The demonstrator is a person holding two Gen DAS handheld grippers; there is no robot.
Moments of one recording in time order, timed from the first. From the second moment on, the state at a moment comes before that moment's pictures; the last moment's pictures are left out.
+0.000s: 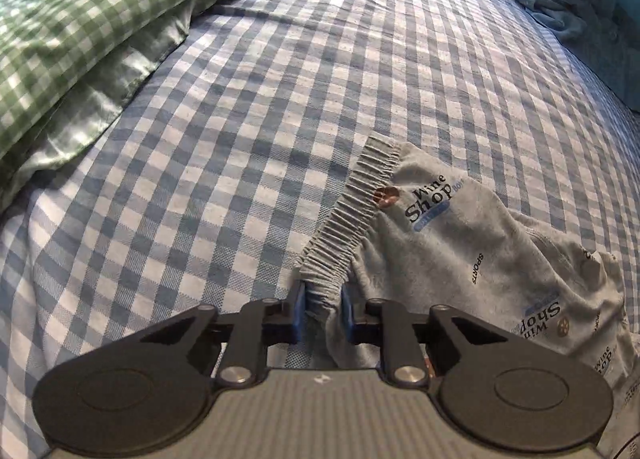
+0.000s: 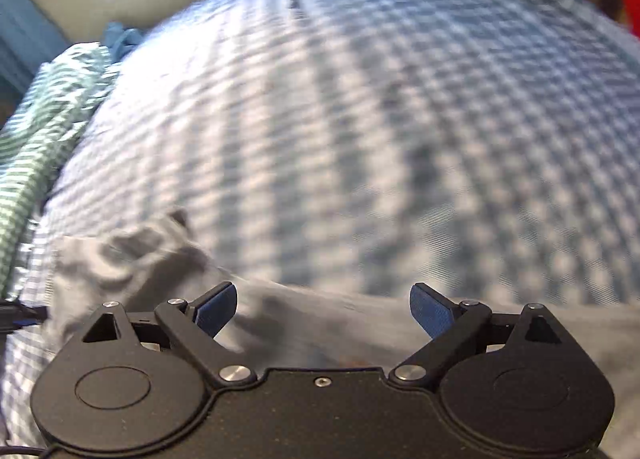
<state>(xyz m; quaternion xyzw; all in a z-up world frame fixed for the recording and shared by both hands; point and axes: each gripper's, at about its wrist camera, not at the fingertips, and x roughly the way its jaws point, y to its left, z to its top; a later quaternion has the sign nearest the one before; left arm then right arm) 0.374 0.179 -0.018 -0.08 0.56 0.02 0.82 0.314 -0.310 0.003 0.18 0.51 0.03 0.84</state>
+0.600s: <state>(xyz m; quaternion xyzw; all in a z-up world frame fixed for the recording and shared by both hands) 0.364 0.166 0.012 -0.01 0.50 0.03 0.86 0.407 -0.217 -0.009 0.16 0.54 0.14 0.81</state>
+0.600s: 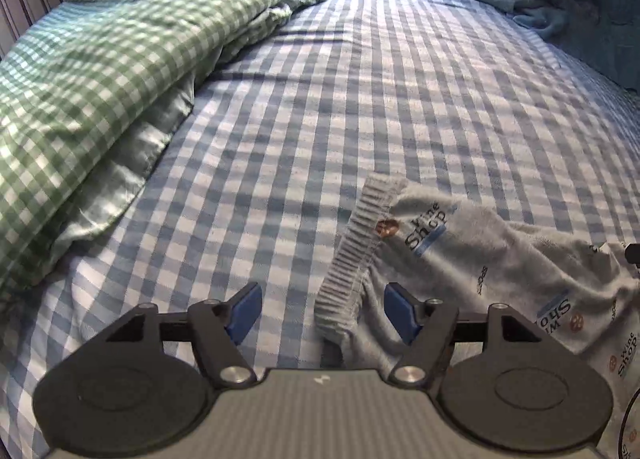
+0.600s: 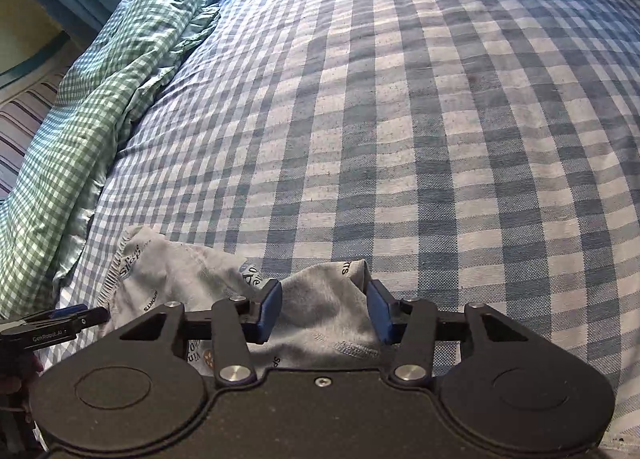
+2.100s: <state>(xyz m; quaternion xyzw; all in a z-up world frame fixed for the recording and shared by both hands) 0.426 0.055 -0.013 0.13 0.52 0.00 0.85 0.393 -0.213 -0.001 0.02 0.47 0.03 0.88</state>
